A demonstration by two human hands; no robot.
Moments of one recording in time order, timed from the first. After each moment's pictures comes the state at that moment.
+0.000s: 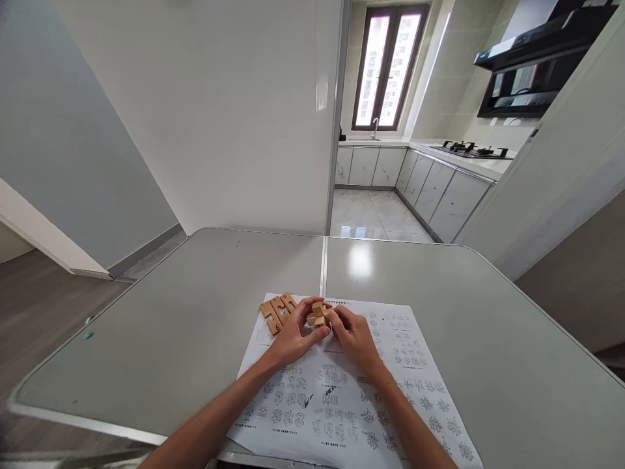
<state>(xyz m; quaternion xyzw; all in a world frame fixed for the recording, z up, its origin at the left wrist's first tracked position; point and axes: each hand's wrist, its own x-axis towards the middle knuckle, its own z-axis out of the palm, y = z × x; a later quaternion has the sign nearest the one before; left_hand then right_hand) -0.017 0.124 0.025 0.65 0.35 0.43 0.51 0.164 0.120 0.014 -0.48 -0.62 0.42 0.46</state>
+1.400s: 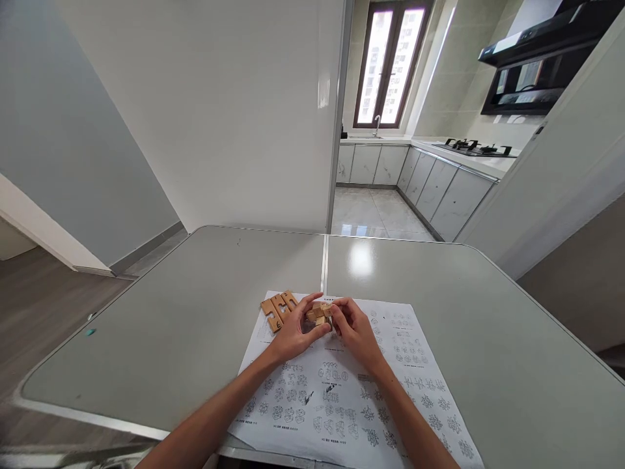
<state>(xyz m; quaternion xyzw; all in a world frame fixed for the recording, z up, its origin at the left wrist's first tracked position) -0.019 0.125 0.021 0.66 0.41 0.40 0.49 0.166 0.126 0.006 -0.43 -0.58 0.47 0.50</state>
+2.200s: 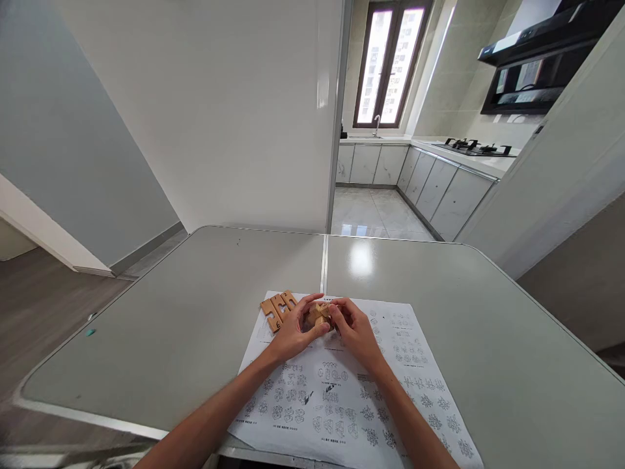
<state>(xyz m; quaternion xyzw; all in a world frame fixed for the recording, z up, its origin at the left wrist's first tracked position) -0.018 0.125 0.023 0.63 0.37 0.42 0.53 0.166 0.126 0.010 -0.45 -0.58 0.47 0.50</state>
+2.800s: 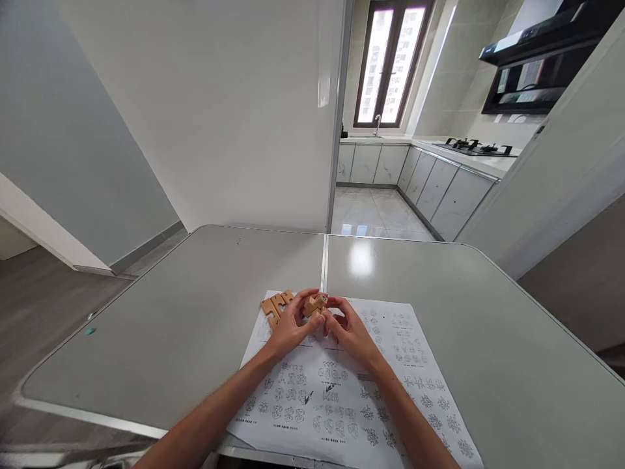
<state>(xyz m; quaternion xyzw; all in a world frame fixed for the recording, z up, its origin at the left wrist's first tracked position) -0.020 0.128 0.027 0.61 0.36 0.46 0.53 0.162 0.123 0.012 -0.40 -0.56 0.56 0.46</state>
